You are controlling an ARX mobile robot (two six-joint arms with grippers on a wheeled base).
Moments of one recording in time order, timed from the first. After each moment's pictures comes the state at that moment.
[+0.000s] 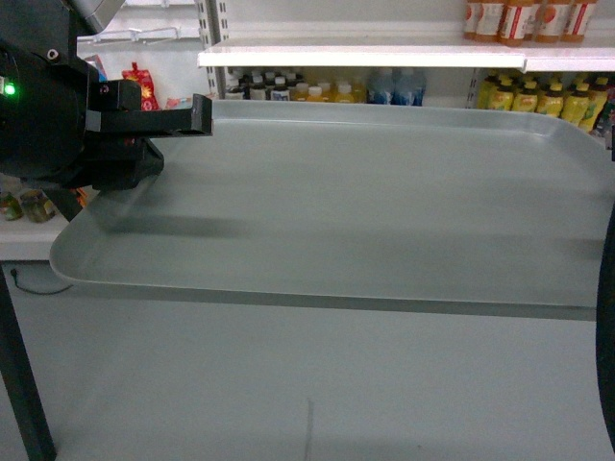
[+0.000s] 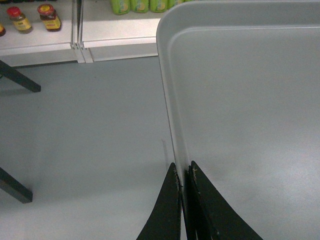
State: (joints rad) left arm -0.30 1.51 0.88 0.05 -0.08 -0.12; right arm 0.14 1.43 0.81 0.01 0.02 0.13
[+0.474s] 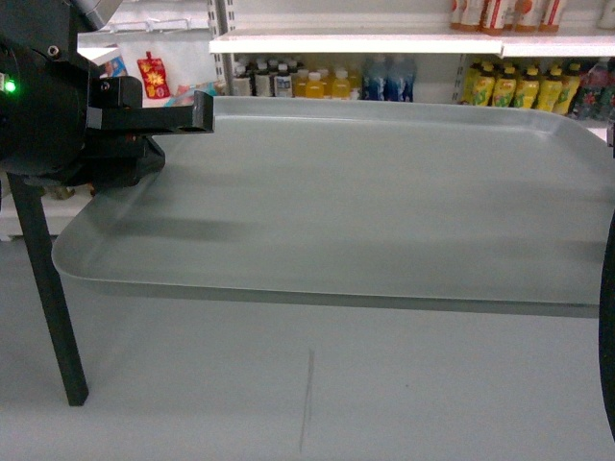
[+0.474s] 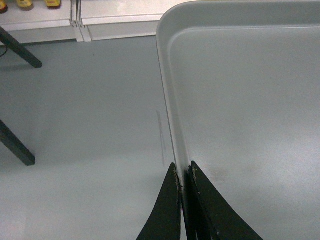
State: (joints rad) left arm -0.30 1.51 0.88 0.05 -0.08 -0.12; right arm 0.14 1.43 0.81 0.01 0.02 0.13
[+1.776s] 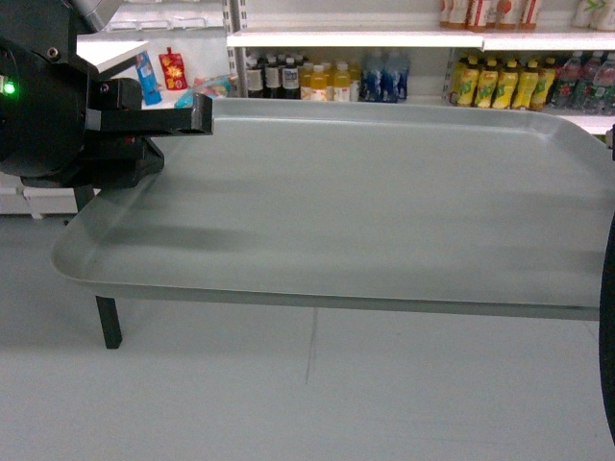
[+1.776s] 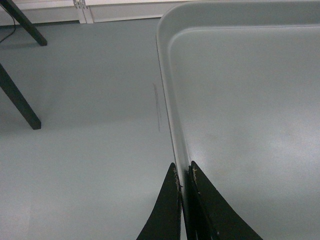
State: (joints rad) left arm -0.30 1.51 0.88 0.05 -0.08 -0.11; right arm 0.14 1.43 0.81 0.01 0.02 0.13
